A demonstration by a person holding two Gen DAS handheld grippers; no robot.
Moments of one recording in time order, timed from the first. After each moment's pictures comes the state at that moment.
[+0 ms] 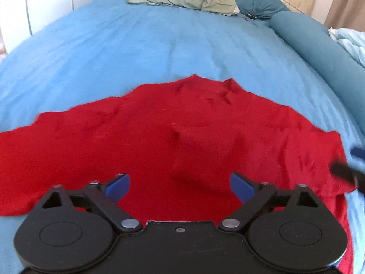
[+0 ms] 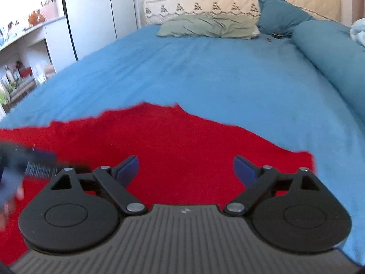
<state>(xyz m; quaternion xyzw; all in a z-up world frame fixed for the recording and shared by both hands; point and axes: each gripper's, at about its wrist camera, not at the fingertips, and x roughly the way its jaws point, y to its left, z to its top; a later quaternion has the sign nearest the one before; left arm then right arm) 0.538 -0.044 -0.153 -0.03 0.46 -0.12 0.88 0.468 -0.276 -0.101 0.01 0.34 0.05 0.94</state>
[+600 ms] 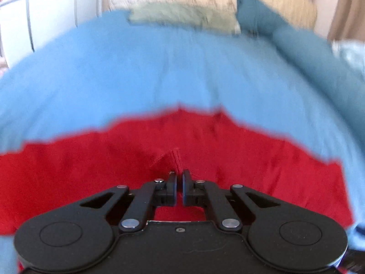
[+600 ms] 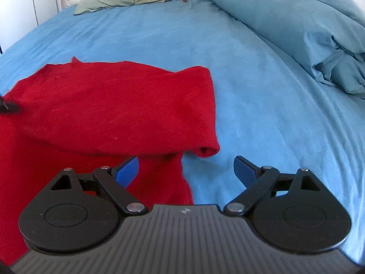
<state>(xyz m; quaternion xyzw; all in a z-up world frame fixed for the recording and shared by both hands) 0.553 -0.072 -0.126 -0.04 0.39 -0.09 0.92 0.419 -0.348 -0.169 0.04 0.40 -0.15 0.90</state>
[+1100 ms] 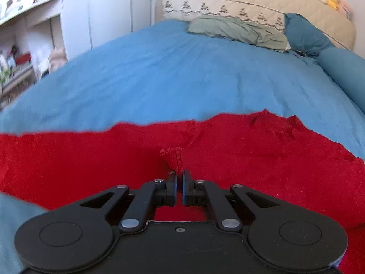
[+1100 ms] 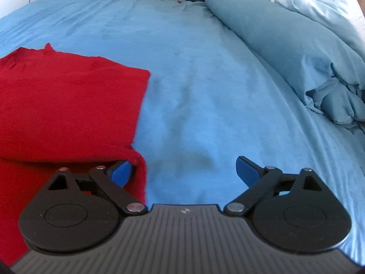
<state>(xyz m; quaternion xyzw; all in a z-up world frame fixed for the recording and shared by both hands) 0.516 0.013 -0.157 -0.04 0.38 0.03 0.92 0.449 -0.358 -0.183 -0.05 0.40 -0.19 0.90</state>
